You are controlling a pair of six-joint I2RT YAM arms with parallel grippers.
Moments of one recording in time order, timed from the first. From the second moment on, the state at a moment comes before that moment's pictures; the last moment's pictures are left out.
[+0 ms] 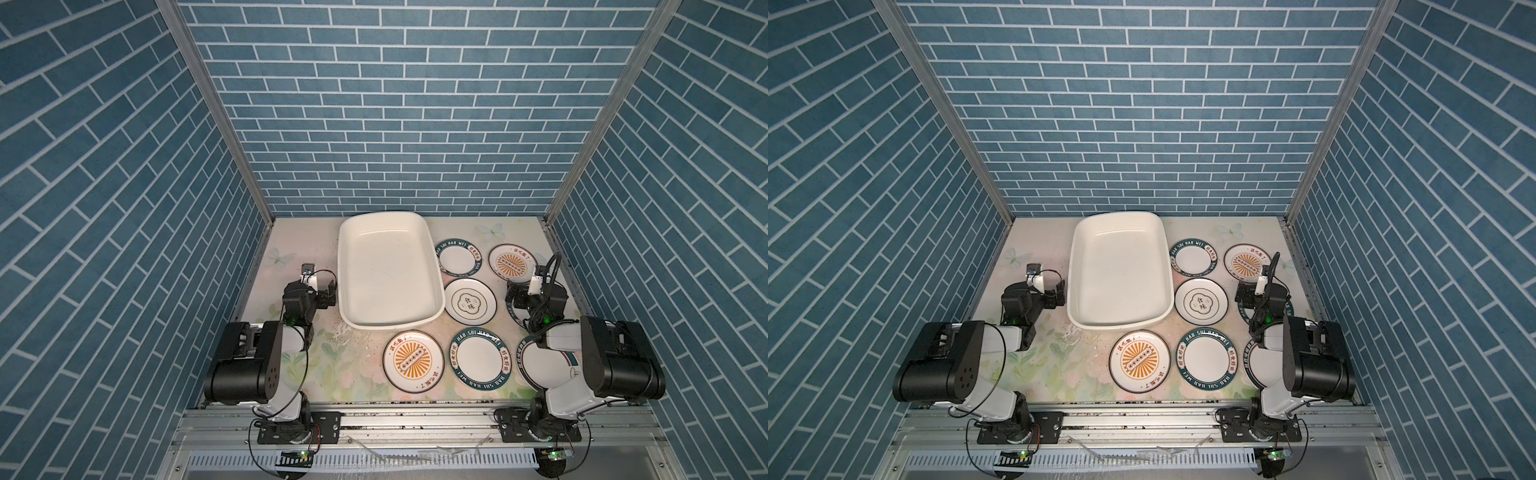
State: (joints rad) left arm 0.02 1.54 0.37 0.80 0.05 0.06; right arm -0.08 1.55 0.38 0.77 -0.07 0.04
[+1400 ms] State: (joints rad) left arm 0.02 1.53 0.37 0.80 0.05 0.06; right arm -0.08 1.55 0.38 0.79 -0.03 0.04
